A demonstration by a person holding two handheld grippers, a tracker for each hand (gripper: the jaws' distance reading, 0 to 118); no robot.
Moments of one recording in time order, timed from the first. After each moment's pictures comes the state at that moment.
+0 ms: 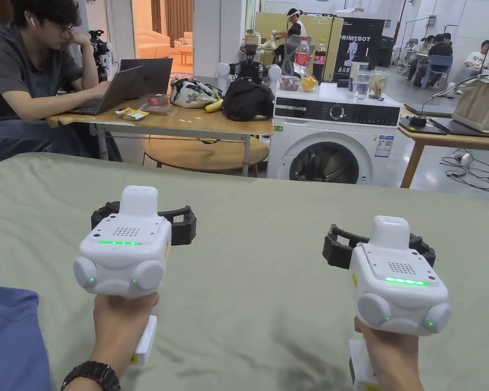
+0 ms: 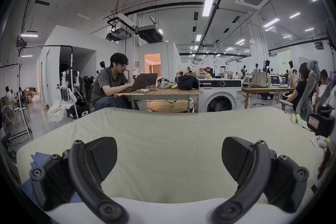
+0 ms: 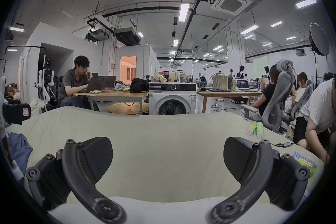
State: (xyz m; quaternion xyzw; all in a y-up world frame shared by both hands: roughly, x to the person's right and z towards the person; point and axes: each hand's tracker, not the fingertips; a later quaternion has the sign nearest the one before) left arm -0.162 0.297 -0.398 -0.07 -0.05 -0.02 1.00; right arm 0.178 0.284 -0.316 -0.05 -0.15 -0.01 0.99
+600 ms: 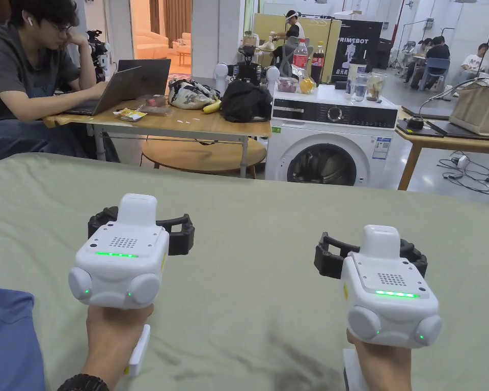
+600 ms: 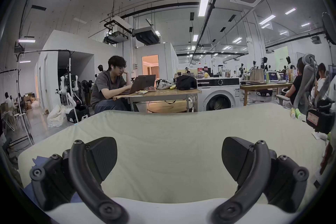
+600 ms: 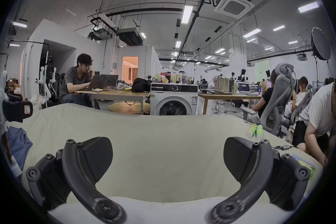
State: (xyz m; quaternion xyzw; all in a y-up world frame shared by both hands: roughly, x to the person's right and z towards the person) left arm -0.162 0.290 -0.390 -0.06 -0.06 -0.04 1.00; right arm 0.168 0.277 -0.311 -0.04 -0.14 0.01 0.99
